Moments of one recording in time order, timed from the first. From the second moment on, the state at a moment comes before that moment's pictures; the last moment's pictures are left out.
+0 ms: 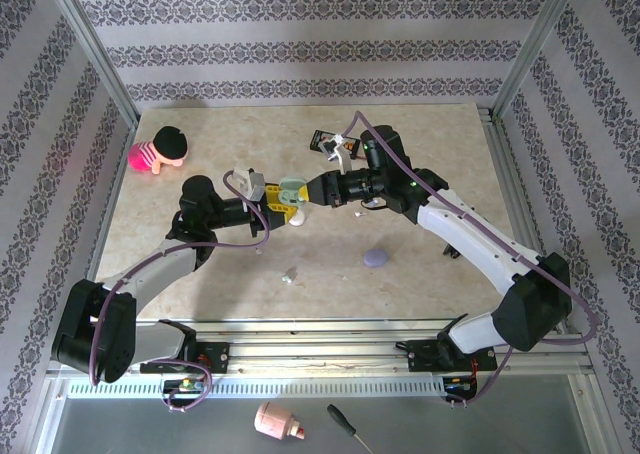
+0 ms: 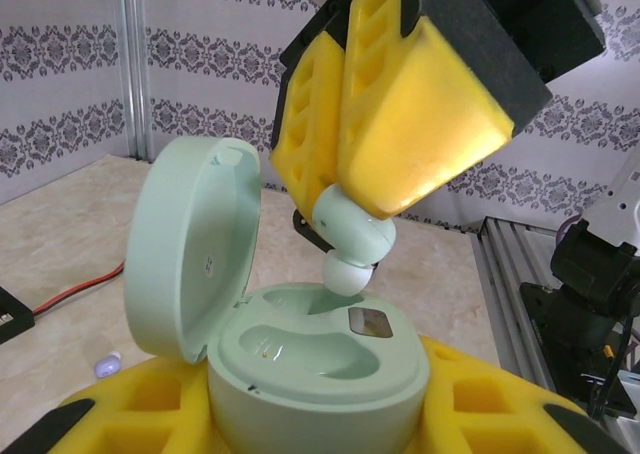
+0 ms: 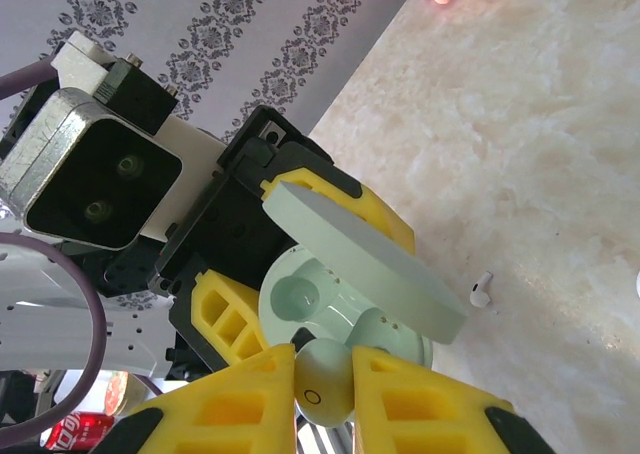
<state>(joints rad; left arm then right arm) -0.28 1.26 0.61 0.61 1.01 -0.07 0.59 1.44 1.26 -0.37 -0.77 0.48</state>
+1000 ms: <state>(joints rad) -0.28 1.30 0.61 0.67 1.00 -0.14 0.58 1.47 1.25 -0.35 -0.75 0.54</state>
